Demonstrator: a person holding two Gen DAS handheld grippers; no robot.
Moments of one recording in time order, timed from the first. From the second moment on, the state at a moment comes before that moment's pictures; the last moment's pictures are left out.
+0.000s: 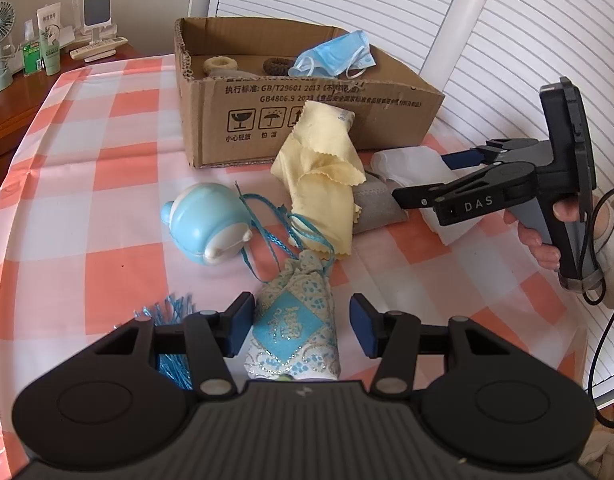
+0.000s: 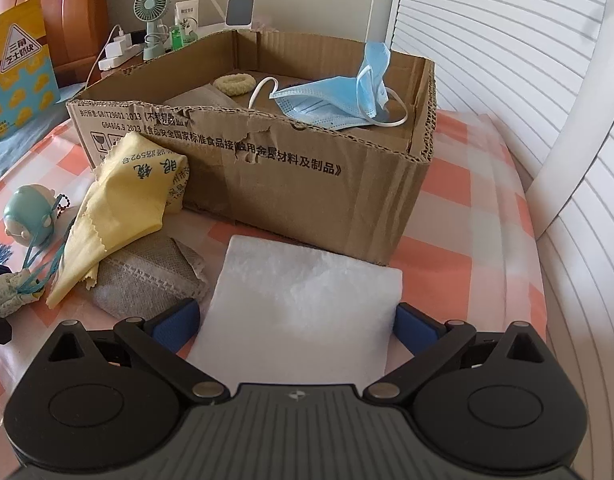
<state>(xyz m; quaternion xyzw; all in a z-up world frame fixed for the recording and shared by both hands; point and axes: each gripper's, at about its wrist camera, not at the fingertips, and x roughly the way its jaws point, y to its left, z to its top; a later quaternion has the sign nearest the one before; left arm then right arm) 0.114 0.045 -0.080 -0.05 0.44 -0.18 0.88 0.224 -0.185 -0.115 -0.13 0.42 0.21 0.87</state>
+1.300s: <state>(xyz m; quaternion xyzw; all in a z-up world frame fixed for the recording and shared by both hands) 0.103 0.043 -0.062 0.00 0.44 -0.20 0.88 0.180 -0.192 -0.082 -0.14 0.41 0.18 0.88</state>
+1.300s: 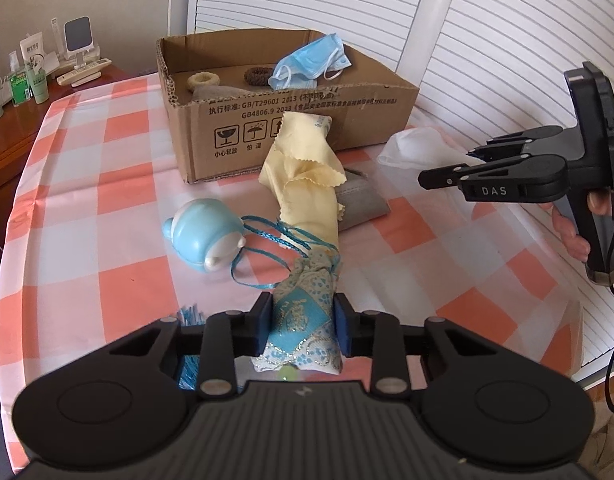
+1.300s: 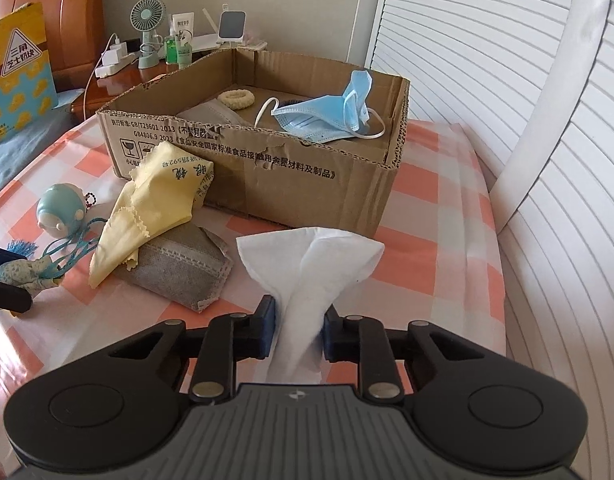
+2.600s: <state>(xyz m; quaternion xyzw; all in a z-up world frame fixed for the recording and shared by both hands) 0.214 0.011 0.060 0.14 0.34 -0.23 0.90 0.147 -0.174 -0.005 -0.13 0.32 0.23 0.91</state>
